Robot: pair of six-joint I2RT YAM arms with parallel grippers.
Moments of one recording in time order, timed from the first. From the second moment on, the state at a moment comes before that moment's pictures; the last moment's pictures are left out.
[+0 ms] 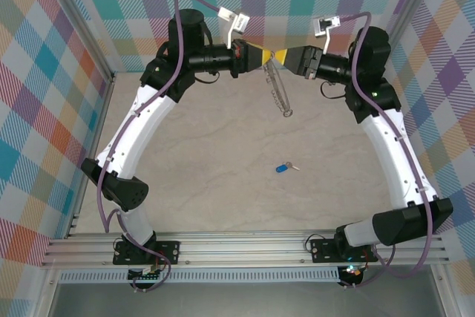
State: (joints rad) left arm -0.56 1.79 2.21 -0.55 0.76 -0.32; right arm 0.24 1.39 1.65 -0.26 -0.94 0.67
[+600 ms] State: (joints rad) left arm -0.56 1.79 2.23 -0.55 0.79 -0.33; right arm 0.26 1.39 1.66 -0.24 -0.97 0.70
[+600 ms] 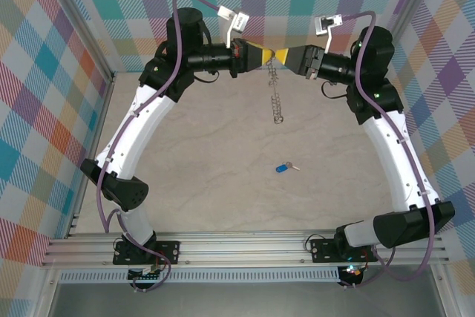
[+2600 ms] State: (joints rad) left arm -0.55 1.73 2.09 -0.38 0.62 -0.54; right arm 0.30 1.40 1.65 -0.24 -0.86 0.68
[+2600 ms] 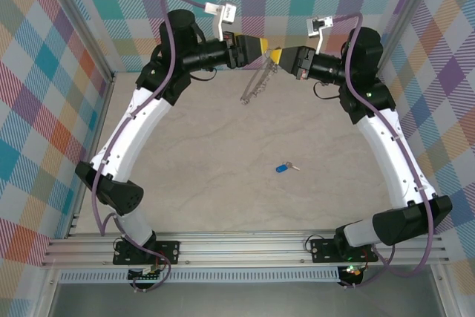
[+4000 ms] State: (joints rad) left arm -0.65 1.72 1.91 0.11 0.51 -1.01; right arm 0.30 1.33 1.57 0.03 -0.62 0.90
